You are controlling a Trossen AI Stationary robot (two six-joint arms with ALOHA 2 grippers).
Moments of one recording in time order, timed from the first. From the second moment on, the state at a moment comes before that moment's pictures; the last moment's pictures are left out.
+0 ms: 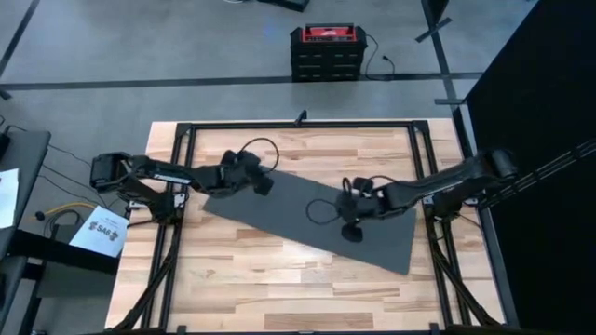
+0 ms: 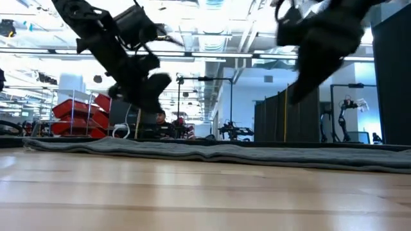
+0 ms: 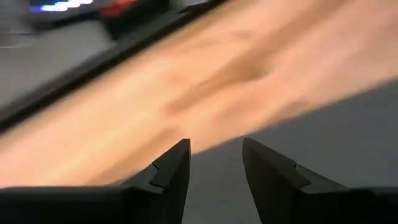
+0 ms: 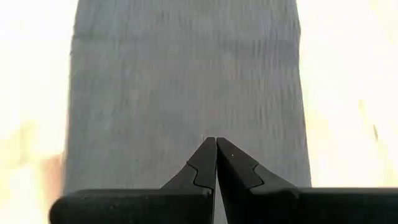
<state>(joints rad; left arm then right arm) 0.15 1.41 0.67 -0.06 -0.59 -0.45 0.22 1.42 0.91 -0.62 0.33 0.45</state>
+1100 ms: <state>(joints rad) 0.28 1.45 0.75 0.01 -0.23 -0.13 0.51 1.34 0.78 -0.88 0.40 1.34</state>
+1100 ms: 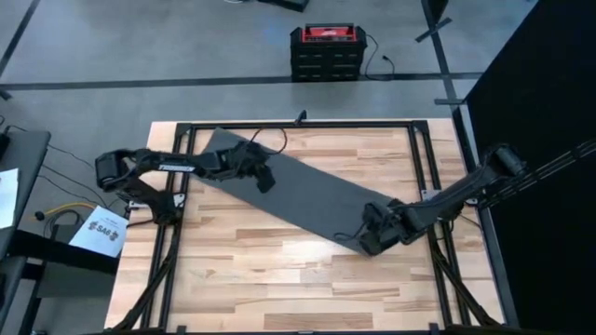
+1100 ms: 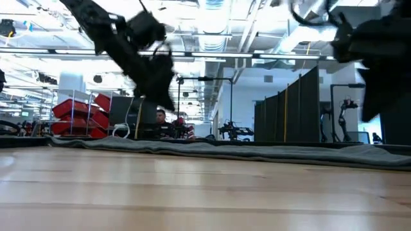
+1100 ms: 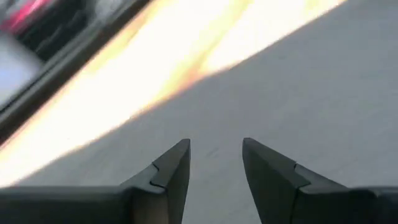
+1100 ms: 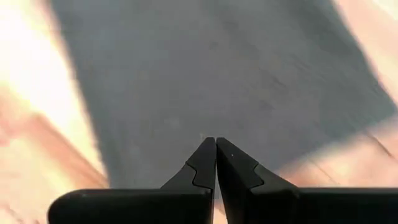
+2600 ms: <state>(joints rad) 0.07 1.56 0.78 0.20 -0.19 0.02 0.46 1.26 0.47 -0.48 0.26 1.91</state>
